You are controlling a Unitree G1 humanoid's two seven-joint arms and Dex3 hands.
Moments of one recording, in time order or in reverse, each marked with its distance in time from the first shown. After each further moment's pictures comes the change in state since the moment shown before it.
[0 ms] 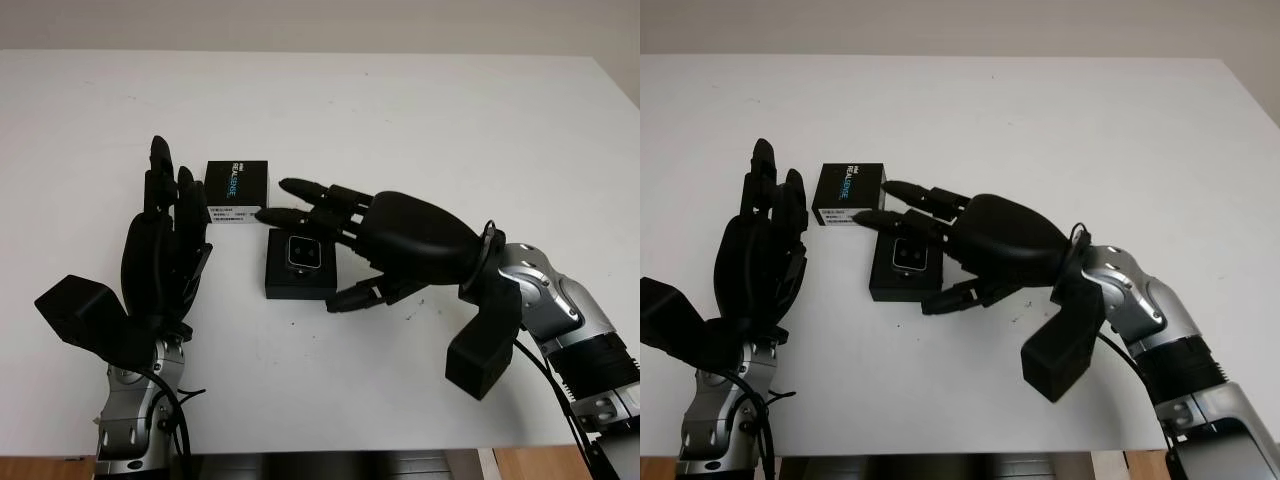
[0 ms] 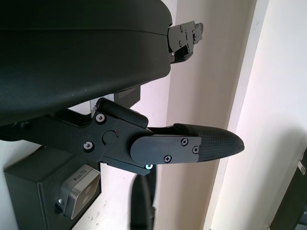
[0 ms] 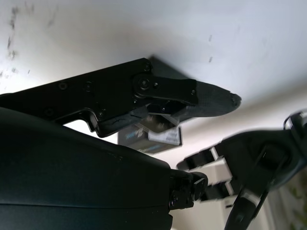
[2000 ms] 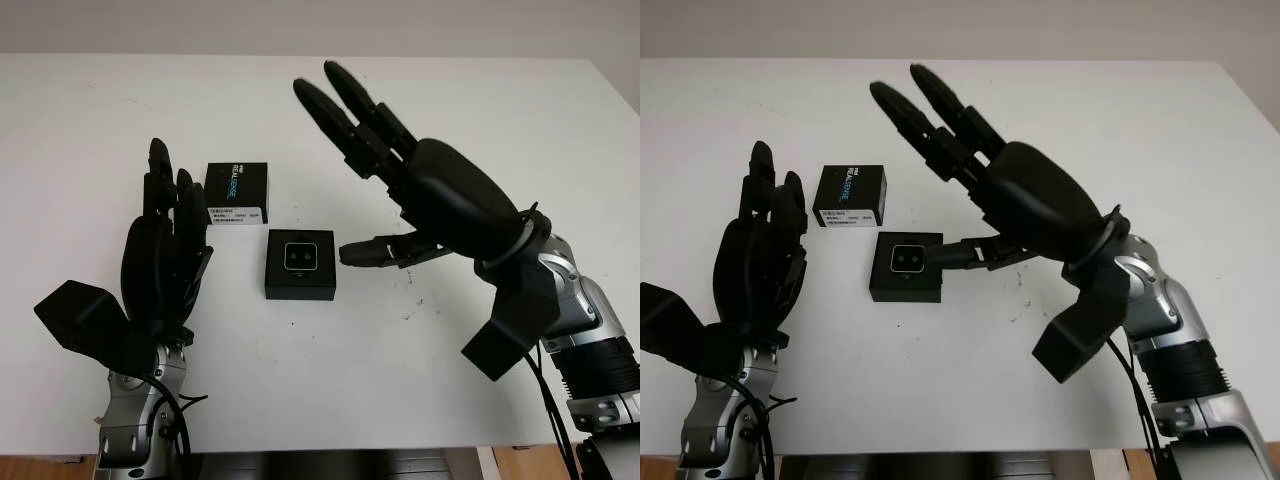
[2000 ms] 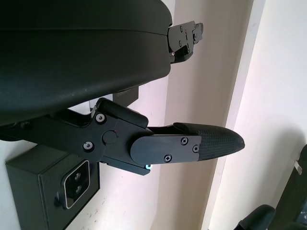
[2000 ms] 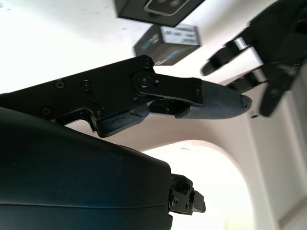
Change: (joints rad) left arm 0.025 -0.010 -0.011 -0.038 0.009 0.010 0.015; right arm -0.021 0.062 -0.178 -0.123 0.096 0.187 -0.131
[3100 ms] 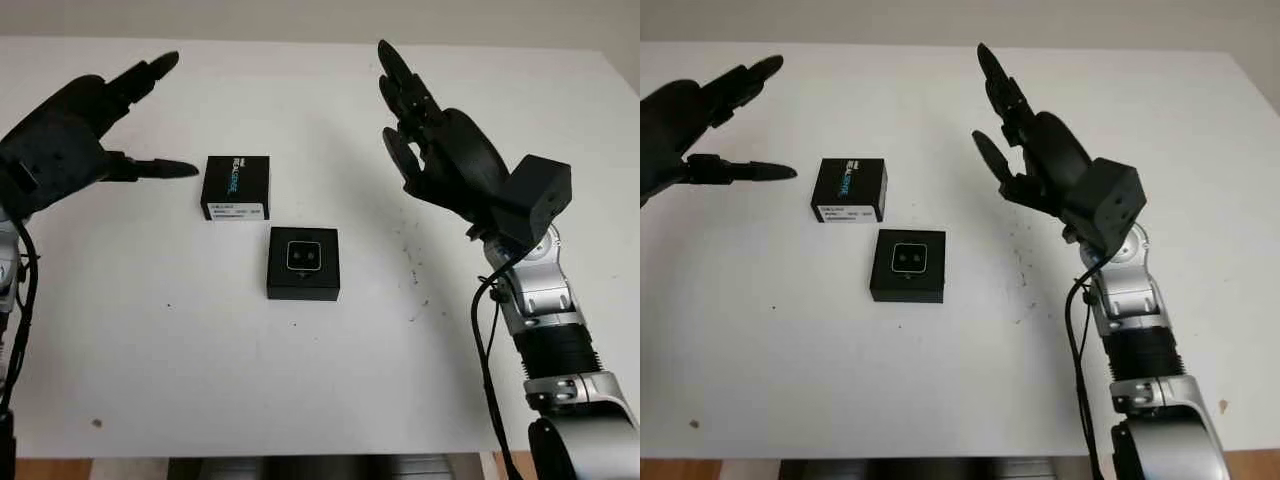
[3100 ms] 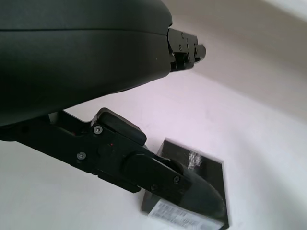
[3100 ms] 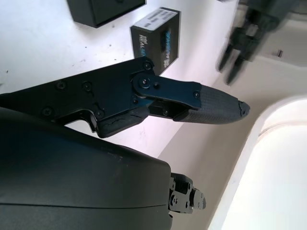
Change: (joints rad) left arm -0.653 0.743 -0.163 0.640 0.518 -0.118 -0.451; right arm -0.065 0.189 -0.147 0.133 0.578 0.595 0.277
